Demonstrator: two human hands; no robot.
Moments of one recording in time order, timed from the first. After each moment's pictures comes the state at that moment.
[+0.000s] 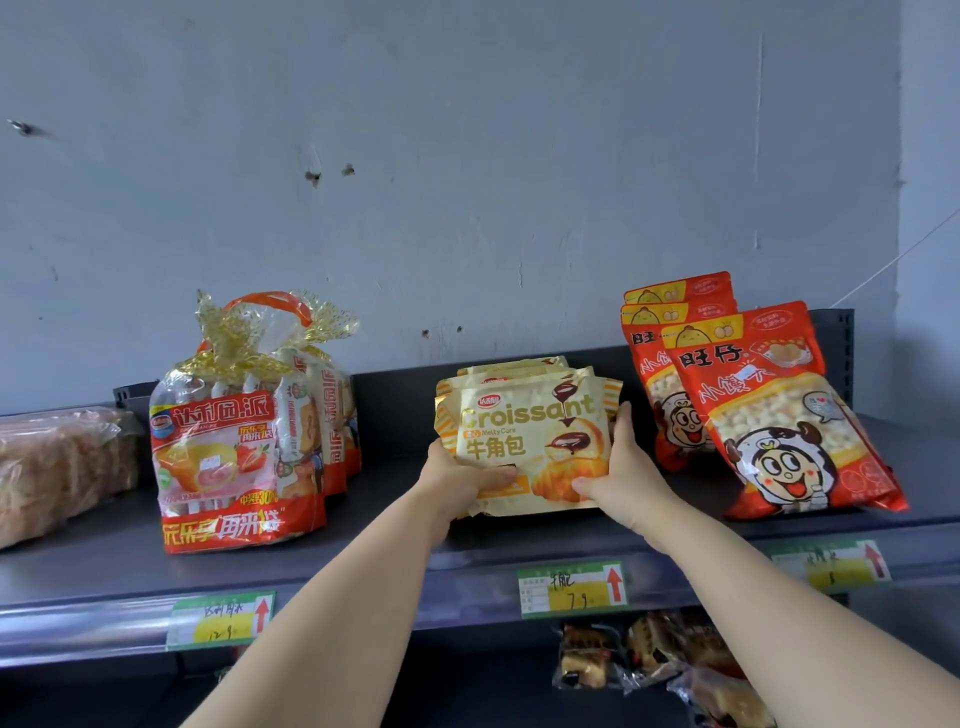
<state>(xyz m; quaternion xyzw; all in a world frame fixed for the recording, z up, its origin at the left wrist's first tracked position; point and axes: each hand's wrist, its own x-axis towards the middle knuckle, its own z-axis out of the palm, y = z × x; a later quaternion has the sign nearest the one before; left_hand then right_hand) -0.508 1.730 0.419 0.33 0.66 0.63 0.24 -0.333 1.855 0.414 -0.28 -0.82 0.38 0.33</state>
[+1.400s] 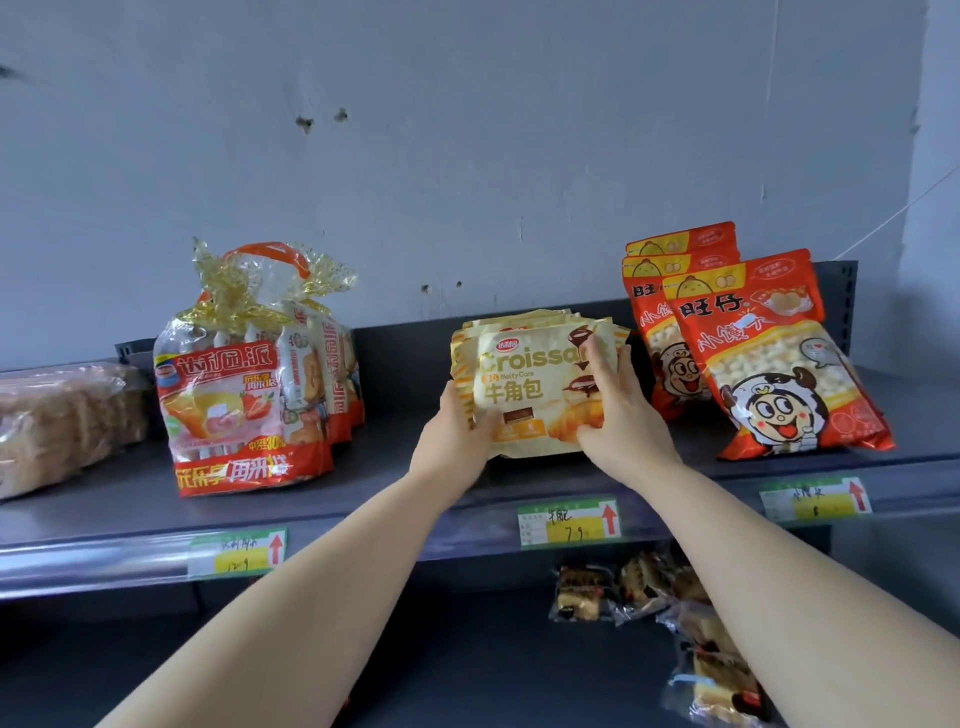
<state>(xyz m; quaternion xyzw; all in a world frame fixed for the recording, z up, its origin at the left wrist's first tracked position) -0.468 1.708 0.411 0.39 0.78 0.49 0.01 -0.327 1.842 0.406 -0.28 -0.87 0.17 0.36</state>
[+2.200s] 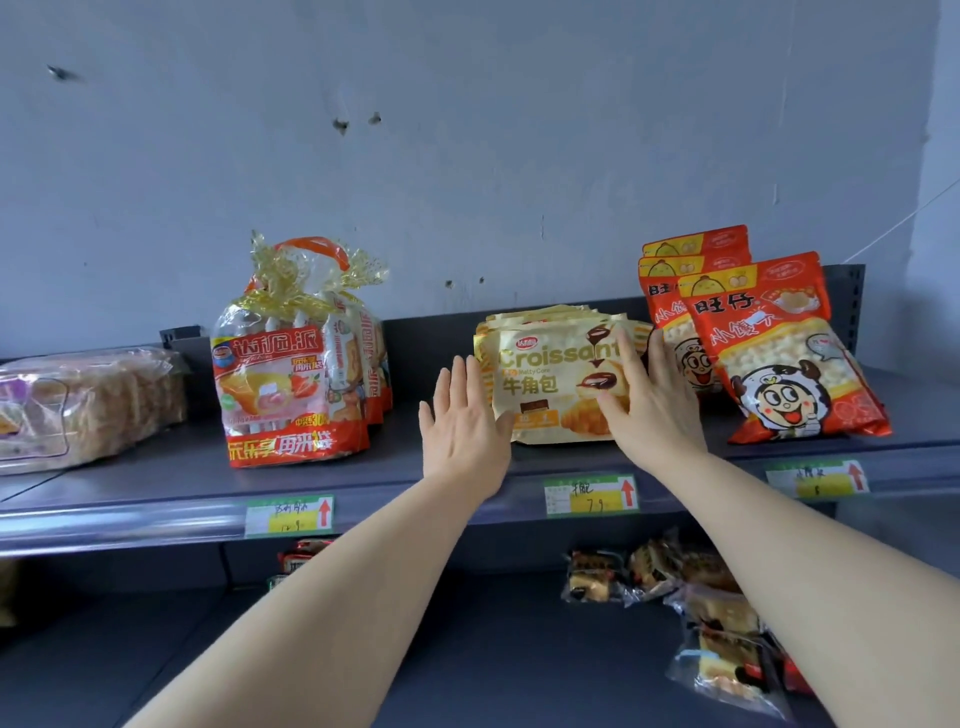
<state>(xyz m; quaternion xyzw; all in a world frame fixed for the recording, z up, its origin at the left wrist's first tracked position) -0.448 1.672 0.406 0.39 0.86 0.27 -0.19 -0.317 1.833 0.403 -0.32 -0.86 0.03 0.40</state>
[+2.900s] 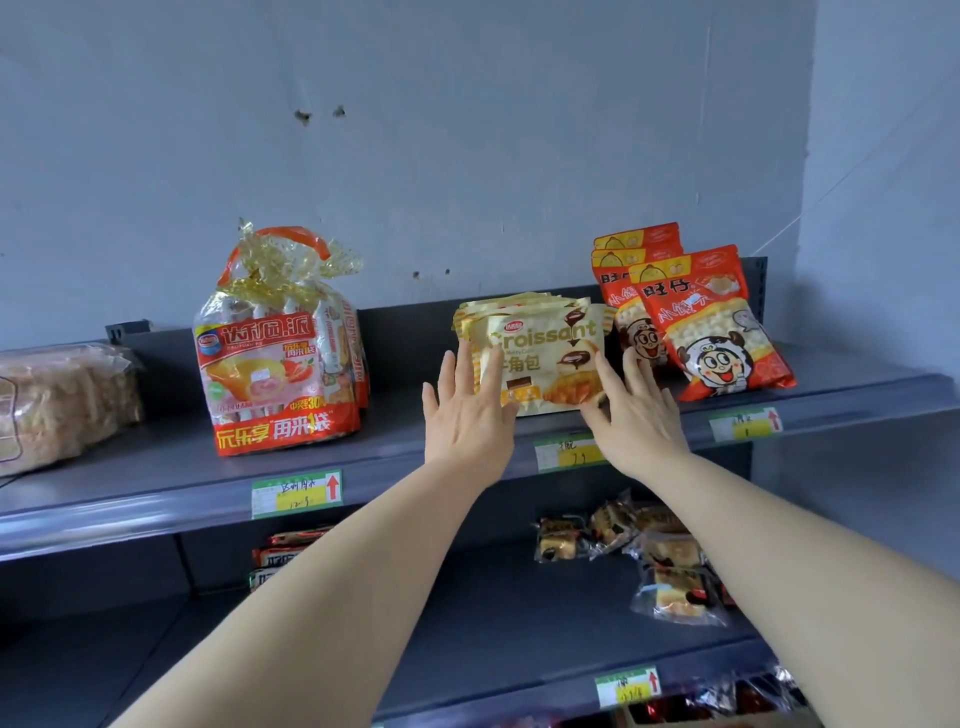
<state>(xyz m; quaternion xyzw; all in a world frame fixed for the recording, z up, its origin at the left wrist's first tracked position) -0.428 1.634 0.404 0.50 0.81 0.24 -0.20 -0.283 1.765 0.385 -0.40 -0.86 0.03 0.32</state>
